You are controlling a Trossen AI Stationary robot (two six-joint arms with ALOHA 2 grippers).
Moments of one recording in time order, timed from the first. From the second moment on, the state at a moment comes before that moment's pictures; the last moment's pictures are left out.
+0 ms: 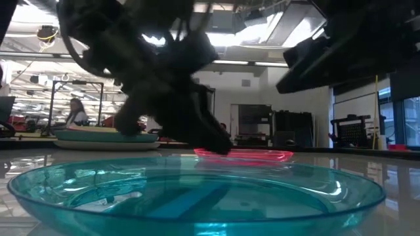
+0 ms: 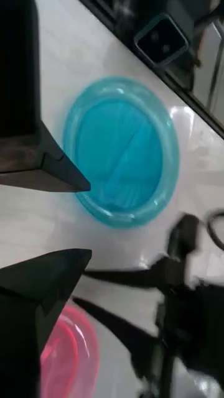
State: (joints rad) left arm -0.26 1.94 0.91 0.36 -0.18 0.16; right arm 0.49 1.58 0.68 0.35 0.18 0.06
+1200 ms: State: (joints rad) left arm -0.14 1.99 0.95 0.29 -0.27 0.15; right arm 0.49 1.59 0.68 0.36 0.31 0.03
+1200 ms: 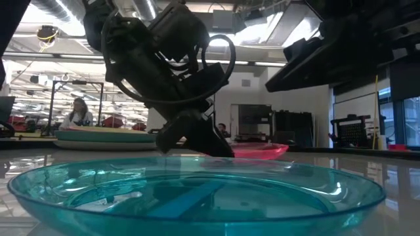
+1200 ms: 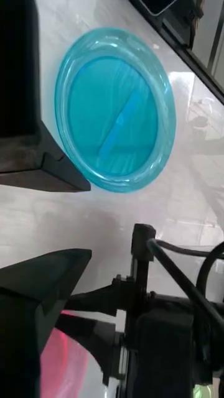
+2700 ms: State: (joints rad) left arm 0.10 1.03 0.45 -0.40 -0.72 -0.20; right arm 0.49 1.59 0.68 0.34 0.44 0.05
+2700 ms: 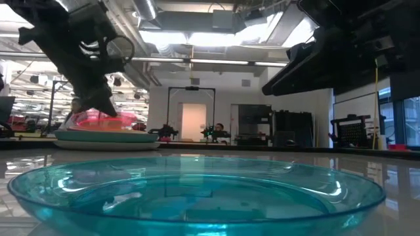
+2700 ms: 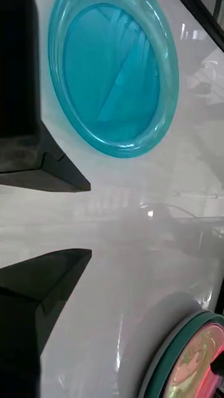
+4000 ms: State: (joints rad) left arm -0.28 1.59 0.66 0.29 -0.09 -0.33; right arm 0.49 1.59 0.68 0.34 0.43 0.05
